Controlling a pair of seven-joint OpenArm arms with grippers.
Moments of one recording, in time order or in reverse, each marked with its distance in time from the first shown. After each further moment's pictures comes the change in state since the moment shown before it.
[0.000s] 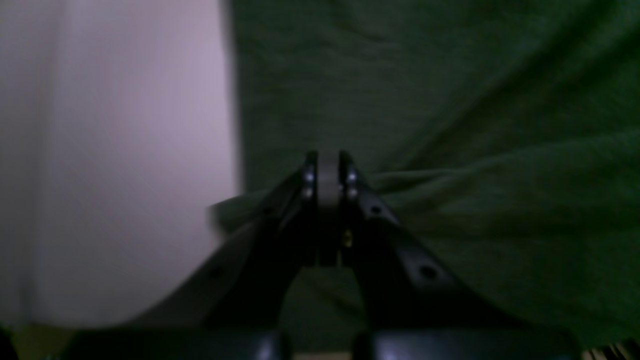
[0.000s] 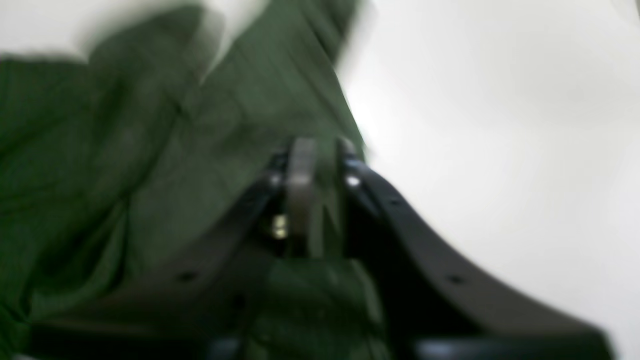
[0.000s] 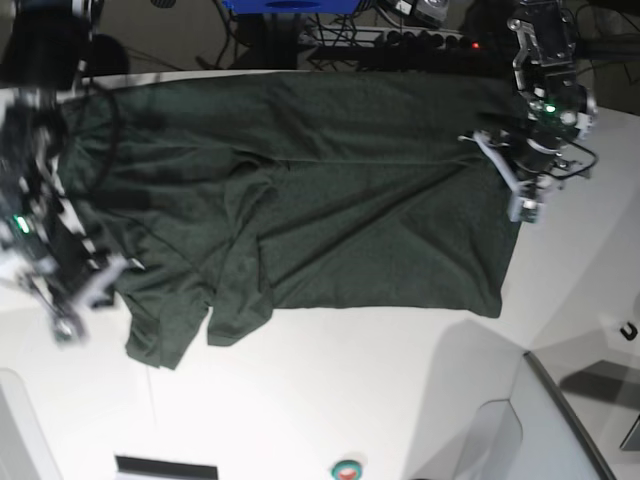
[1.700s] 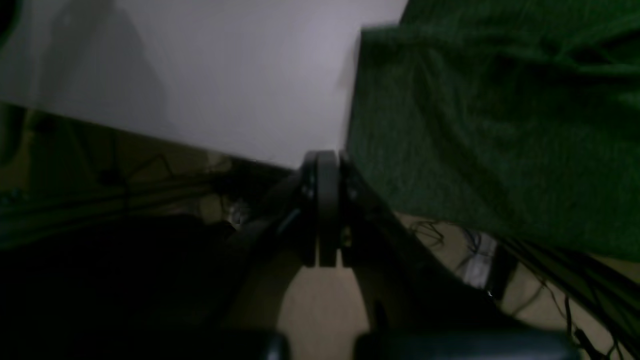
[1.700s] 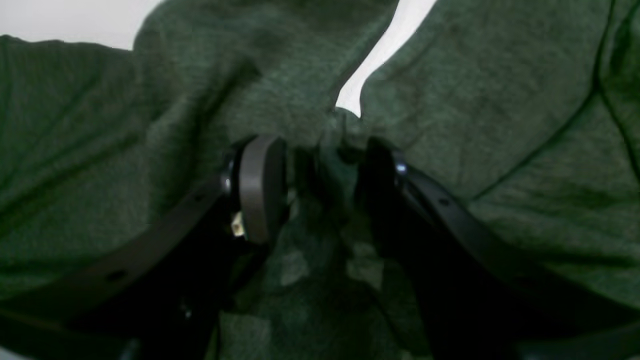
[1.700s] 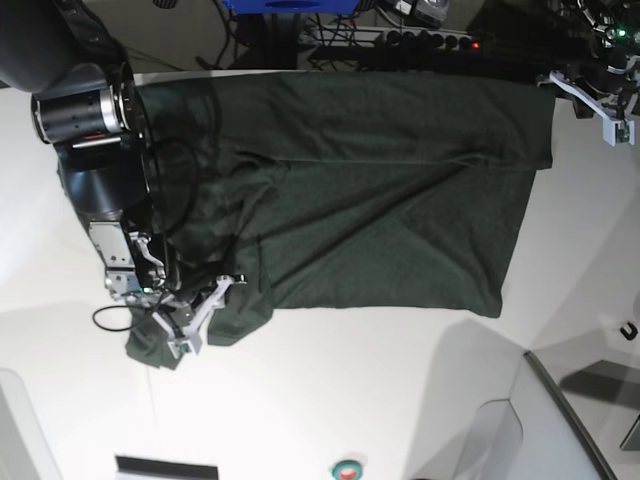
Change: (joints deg) left arm 8.8 3.7 -27.3 0.6 -11.8 -8.4 0.2; right arm 21.8 -7.6 -17.2 -48.5 -0.2 -7.0 15.9
